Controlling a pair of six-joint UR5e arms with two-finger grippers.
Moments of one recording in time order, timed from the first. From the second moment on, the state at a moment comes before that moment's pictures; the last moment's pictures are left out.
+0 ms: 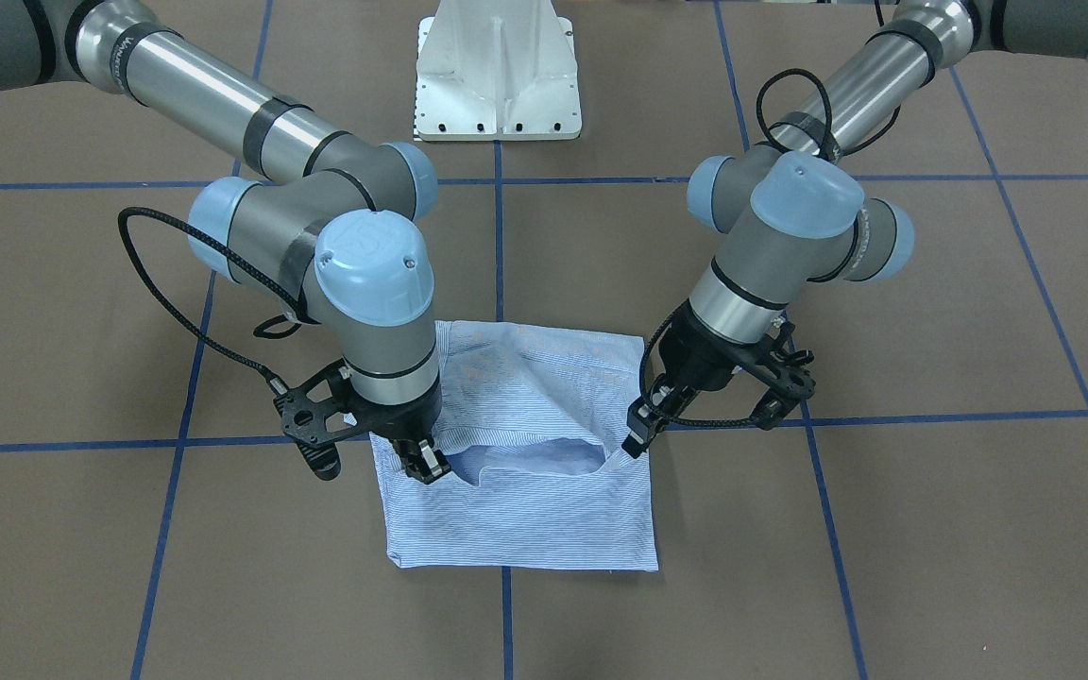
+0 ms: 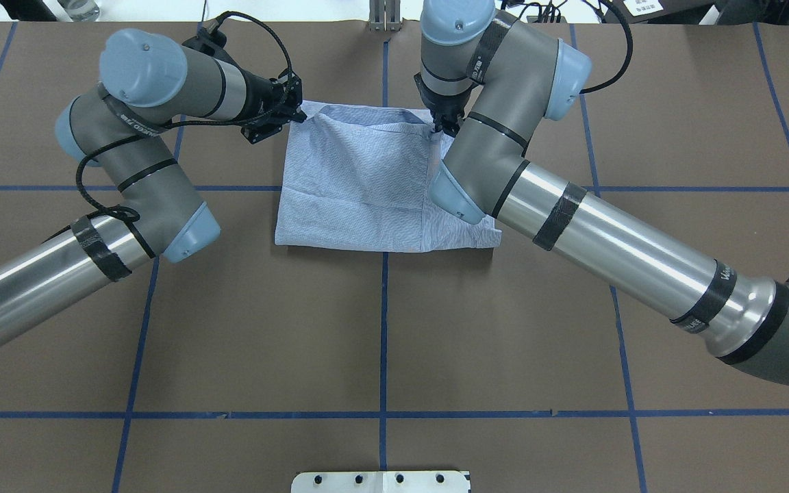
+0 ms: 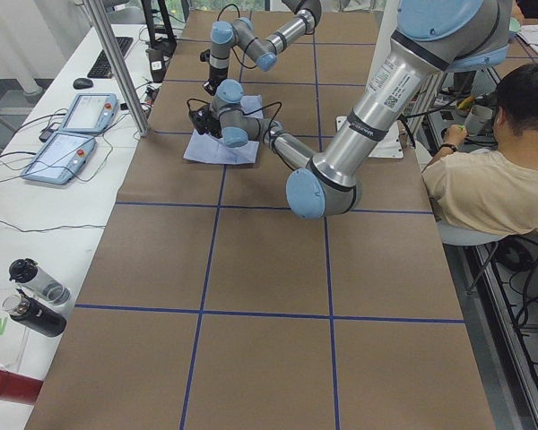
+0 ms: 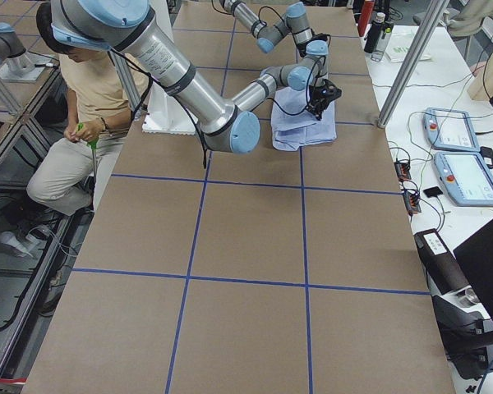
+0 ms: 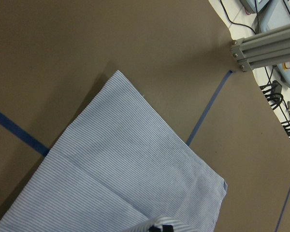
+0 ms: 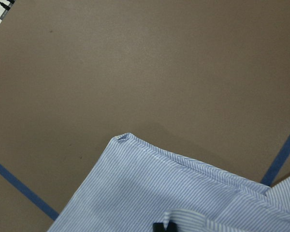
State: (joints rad) left arm -0.80 -2.28 -1.29 -2.37 -1.87 -1.90; right arm 0.76 -0.61 1.16 -1.42 1.87 2.00
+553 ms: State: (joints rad) left arm -0.83 -2.34 -1.07 -2.48 -1.84 -1.74; right arm 0.78 -0.57 1.01 -1.32 1.87 1.87
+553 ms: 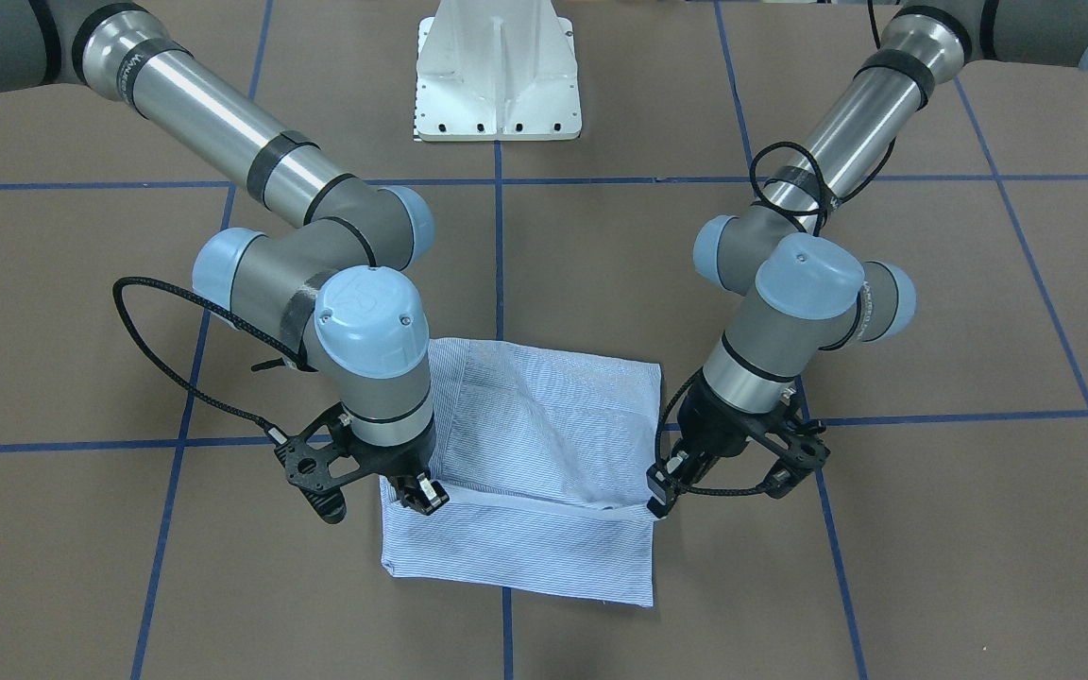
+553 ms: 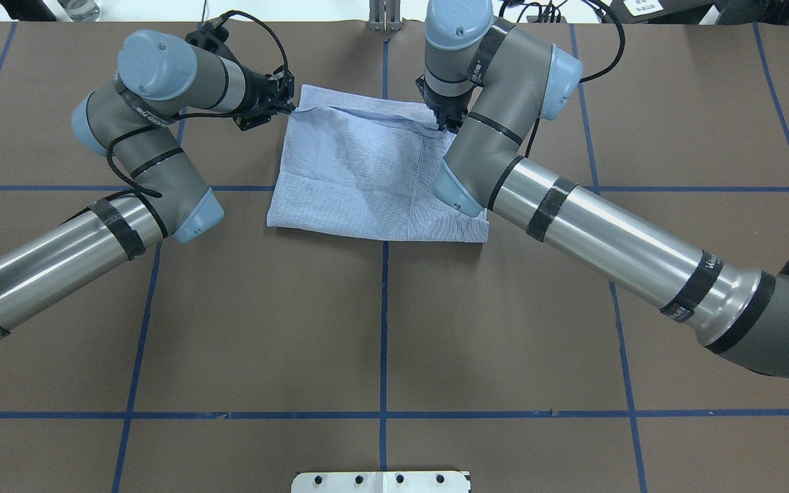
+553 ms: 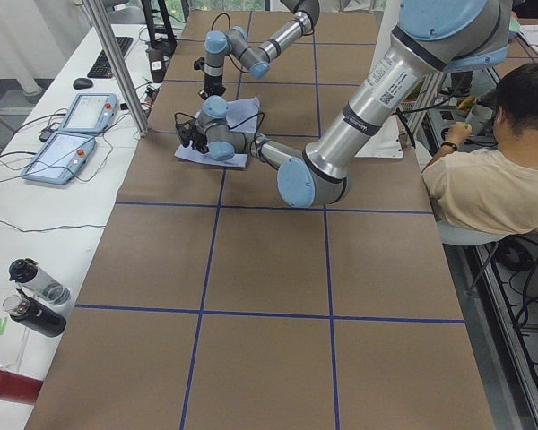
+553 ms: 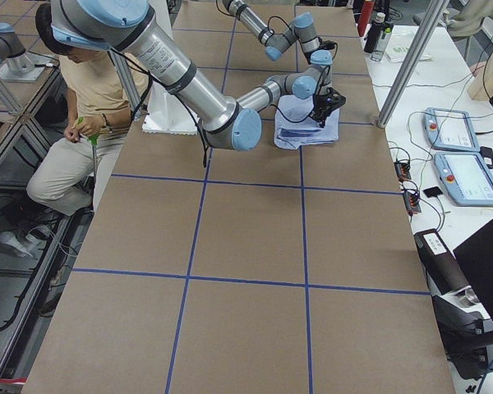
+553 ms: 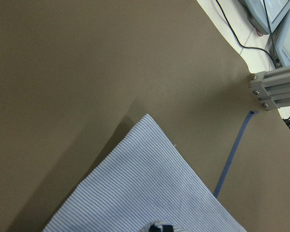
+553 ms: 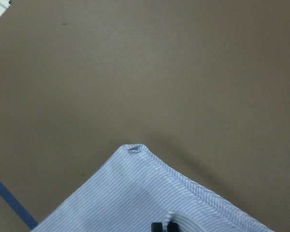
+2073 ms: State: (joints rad) left arm -1.04 -2.04 -1.46 -2.23 -2.09 -0.91; right arm 1.03 -0.98 1.38 -1.38 2.10 1.13
